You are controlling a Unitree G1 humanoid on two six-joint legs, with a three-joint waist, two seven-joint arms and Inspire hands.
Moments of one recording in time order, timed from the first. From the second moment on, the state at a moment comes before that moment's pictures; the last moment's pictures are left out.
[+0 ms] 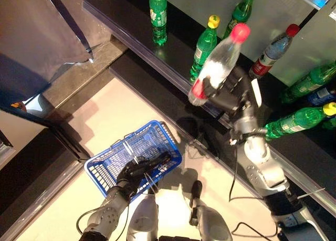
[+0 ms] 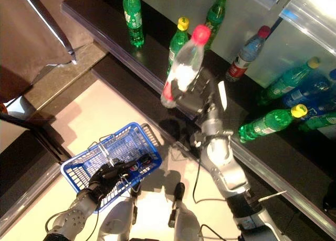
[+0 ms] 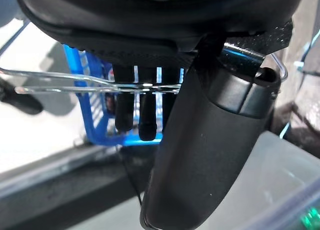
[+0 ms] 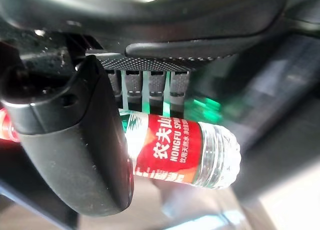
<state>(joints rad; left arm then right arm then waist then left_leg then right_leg) 0.02 0.33 -0.18 0.19 -0.99 0.19 0.17 -0.29 -0.42 0.31 -0.11 0.51 -0.04 -0.34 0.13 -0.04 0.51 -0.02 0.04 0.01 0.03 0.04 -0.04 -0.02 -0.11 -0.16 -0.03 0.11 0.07</state>
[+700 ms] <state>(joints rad) 0.03 0.44 -0.20 -0.05 -1.26 0.26 0.16 -0.19 -0.39 0.38 -0.06 0.48 -0.01 -0.33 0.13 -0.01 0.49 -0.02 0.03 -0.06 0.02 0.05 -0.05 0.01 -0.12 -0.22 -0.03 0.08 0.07</state>
